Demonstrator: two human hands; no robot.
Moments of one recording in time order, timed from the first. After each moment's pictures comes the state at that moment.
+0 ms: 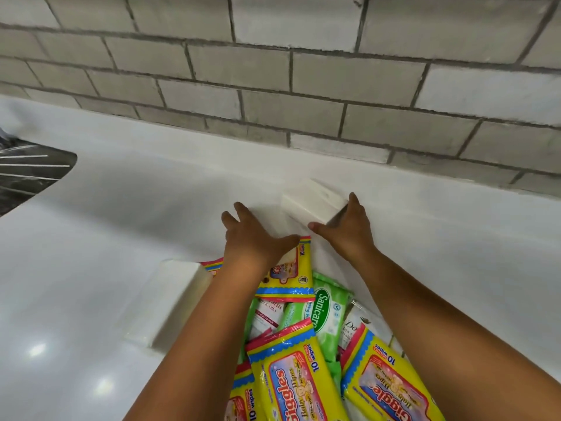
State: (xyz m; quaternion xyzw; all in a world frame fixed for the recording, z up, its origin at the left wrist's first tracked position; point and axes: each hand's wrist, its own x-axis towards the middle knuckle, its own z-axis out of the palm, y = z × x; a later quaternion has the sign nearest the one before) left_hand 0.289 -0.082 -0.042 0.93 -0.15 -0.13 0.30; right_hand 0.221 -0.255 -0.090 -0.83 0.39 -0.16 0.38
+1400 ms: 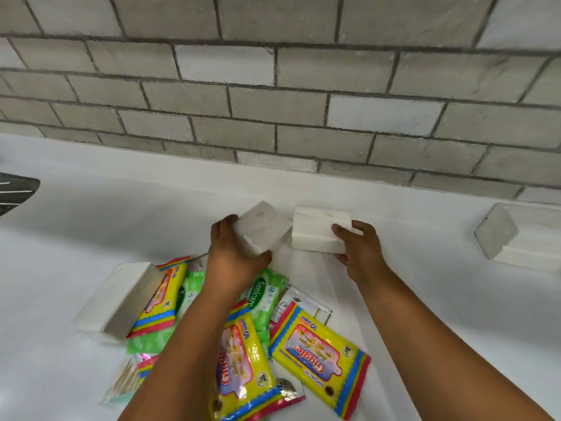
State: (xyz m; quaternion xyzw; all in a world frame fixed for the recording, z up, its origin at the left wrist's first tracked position) left_hand 0.202 -0.093 -0.042 0.85 -0.27 -0.01 0.45; right_hand 0.088 -0.293 -0.068 -0.46 0.44 -0.32 0.70
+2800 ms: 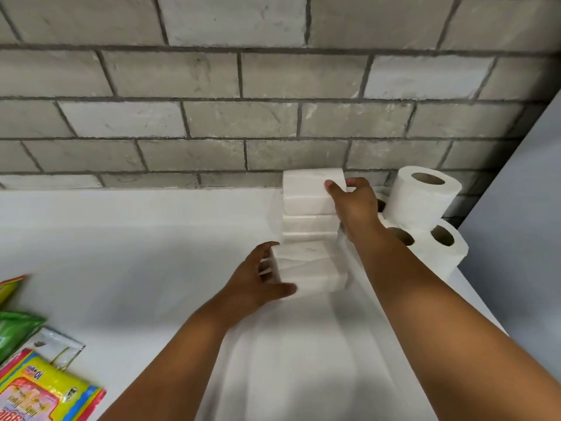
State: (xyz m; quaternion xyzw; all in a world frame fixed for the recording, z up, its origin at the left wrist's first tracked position) left_hand -0.087 -0.365 -0.077 0.61 -0.42 -0.44 0.51; right_hand -0.210 -0.558 -0.002 -0.58 0.53 -0.42 0.46
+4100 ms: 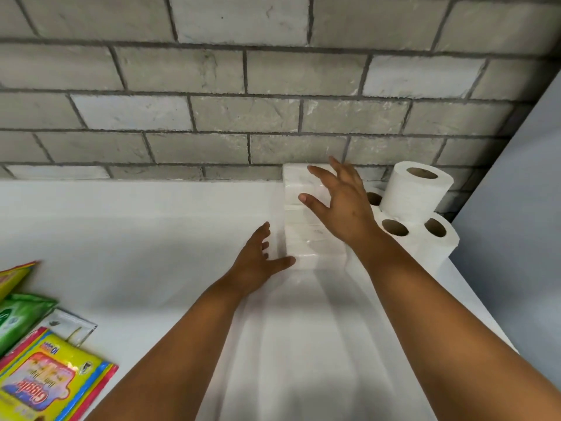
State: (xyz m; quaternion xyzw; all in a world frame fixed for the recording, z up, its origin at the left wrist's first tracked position) left_hand -0.086 -0.380 -0.076 0.68 -0.40 -0.37 0.49; right_hand -0.228 -0.512 0.012 -0.88 0.38 -0.28 0.11
